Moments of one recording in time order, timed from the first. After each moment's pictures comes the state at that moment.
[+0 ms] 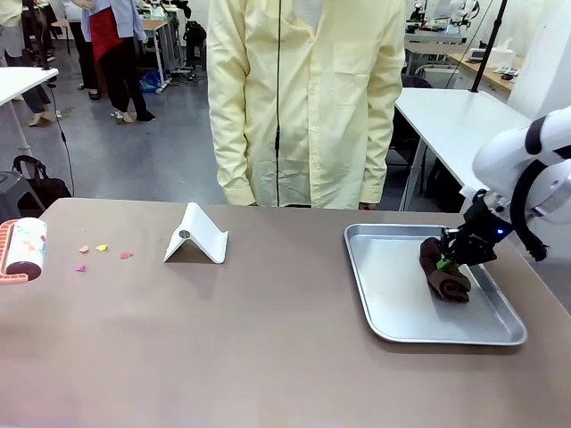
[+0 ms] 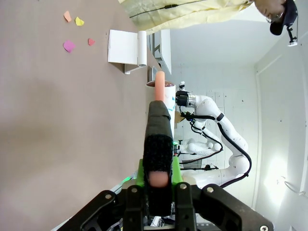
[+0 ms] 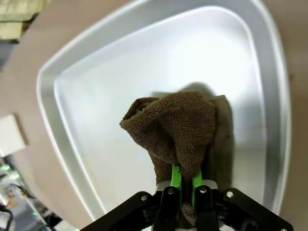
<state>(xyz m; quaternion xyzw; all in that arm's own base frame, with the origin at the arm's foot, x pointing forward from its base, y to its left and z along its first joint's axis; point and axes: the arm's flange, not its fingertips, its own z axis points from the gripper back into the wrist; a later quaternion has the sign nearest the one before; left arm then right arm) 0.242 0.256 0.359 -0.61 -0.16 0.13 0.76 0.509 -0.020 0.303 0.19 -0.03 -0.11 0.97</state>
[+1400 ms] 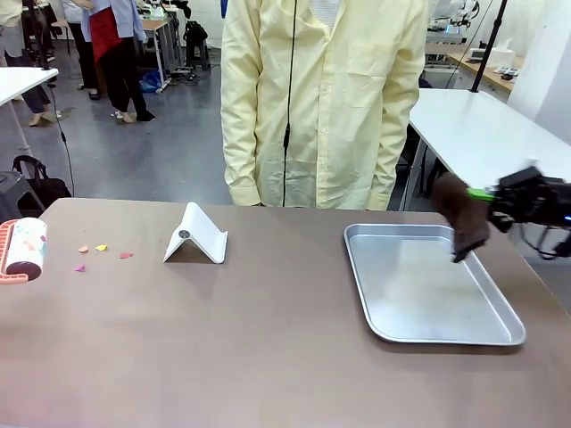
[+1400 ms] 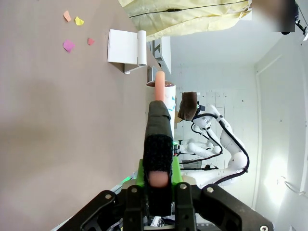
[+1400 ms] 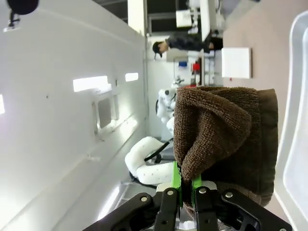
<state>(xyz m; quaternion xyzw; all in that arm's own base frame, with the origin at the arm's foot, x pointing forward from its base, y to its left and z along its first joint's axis) 0.242 0.256 0.359 -0.61 -0.16 0.13 0.76 0.446 -0.101 0.364 0.71 -0.05 -0.01 0.70</state>
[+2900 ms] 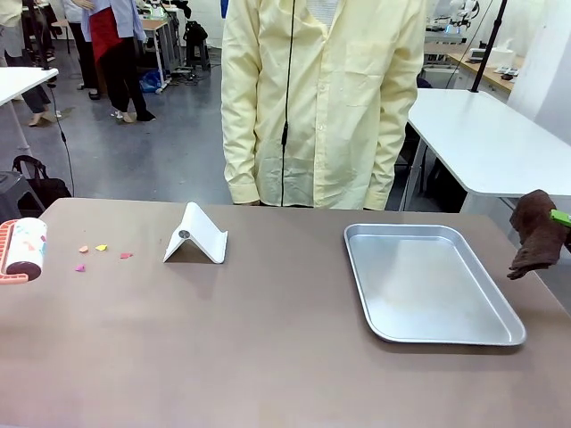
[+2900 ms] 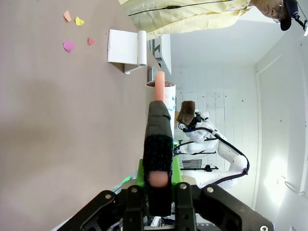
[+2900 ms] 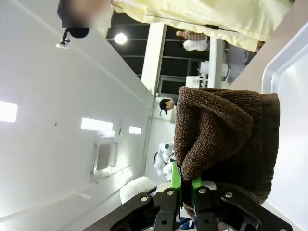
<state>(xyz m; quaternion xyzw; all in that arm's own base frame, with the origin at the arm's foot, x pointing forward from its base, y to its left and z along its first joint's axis) 0.242 0.256 0.359 -0.61 -0.16 0.13 0.76 0.361 -0.194 0.338 0.71 -0.20 -0.10 0.67</state>
